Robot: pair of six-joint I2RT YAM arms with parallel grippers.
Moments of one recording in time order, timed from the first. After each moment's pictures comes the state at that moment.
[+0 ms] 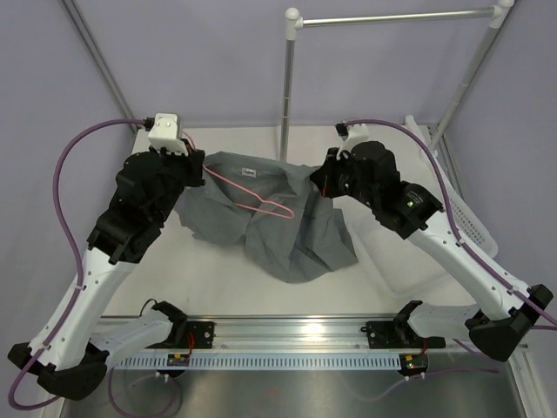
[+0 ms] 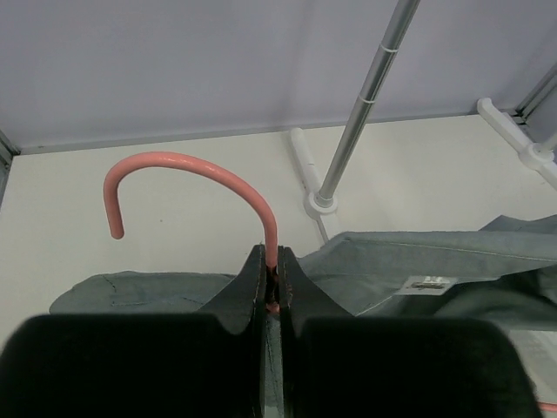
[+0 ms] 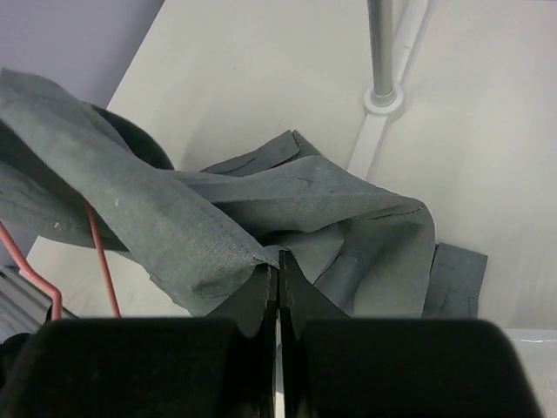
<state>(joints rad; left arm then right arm) -0.53 0.95 1.30 -0.48 -0.29 -0.14 0.71 1.21 1.37 -0.52 0.11 0.41</state>
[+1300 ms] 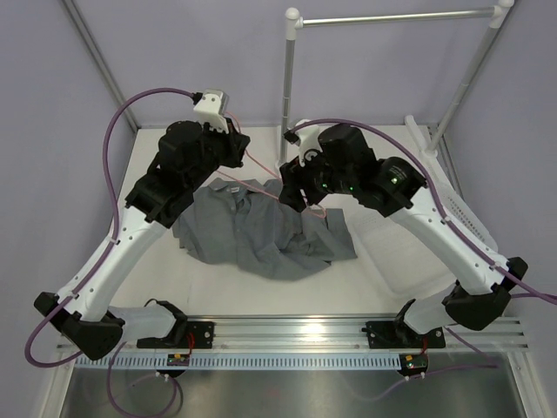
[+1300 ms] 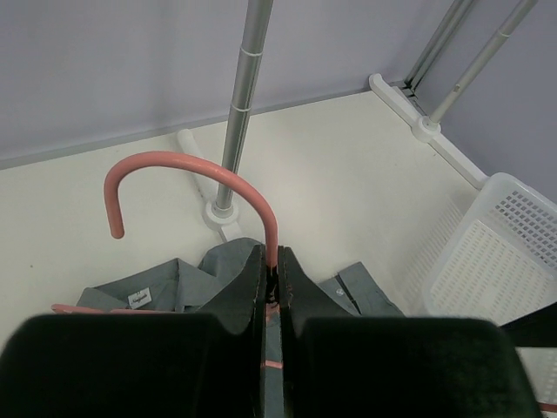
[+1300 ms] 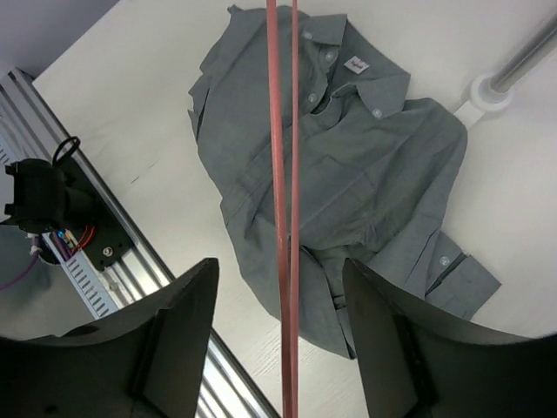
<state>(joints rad) -0.58 1.22 1.45 -0.40 -0.09 -0.23 0.83 1.42 1.78 -0.90 -0.12 0.11</state>
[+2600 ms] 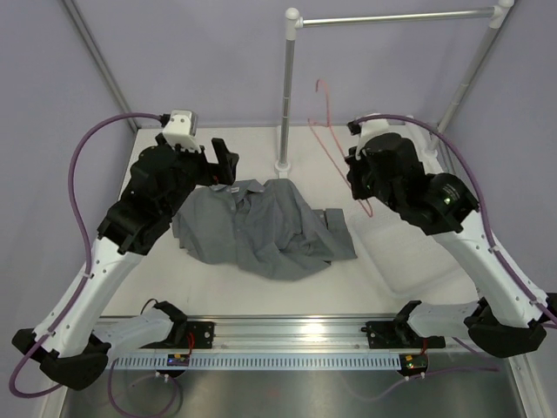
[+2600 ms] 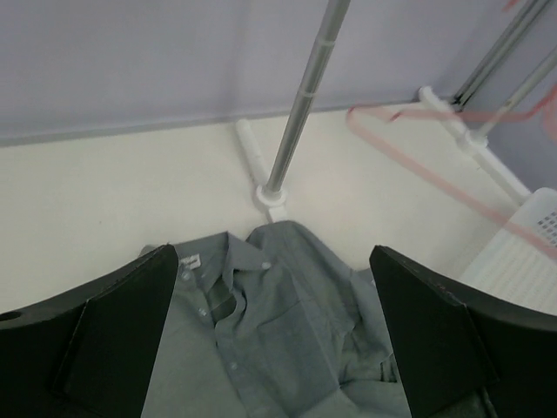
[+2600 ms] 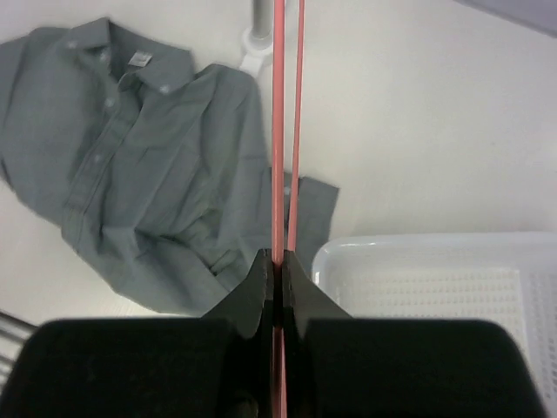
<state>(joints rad) -0.57 1.03 1.38 -0.48 -0.22 -0.22 0.77 1.24 1.65 -1.00 0.34 0.19</state>
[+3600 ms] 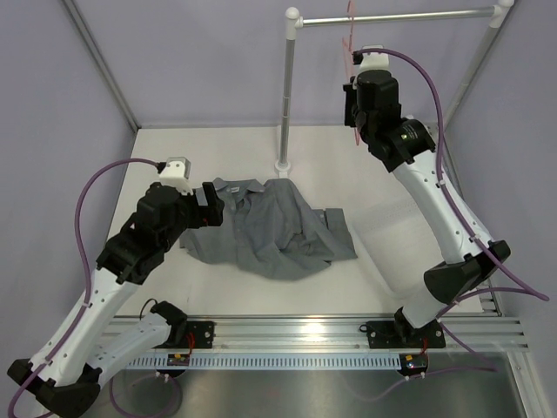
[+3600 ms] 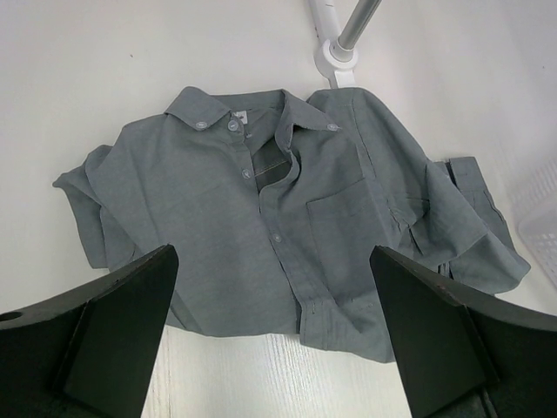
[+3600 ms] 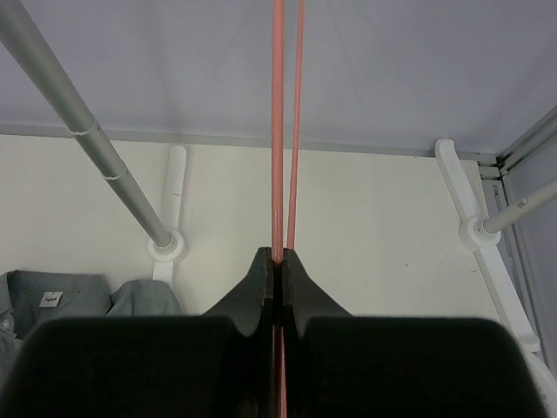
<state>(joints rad) -0.53 0.79 1.02 -0.66 -0.26 -0.34 0.49 1.62 1.96 -0.63 0.45 0.09</state>
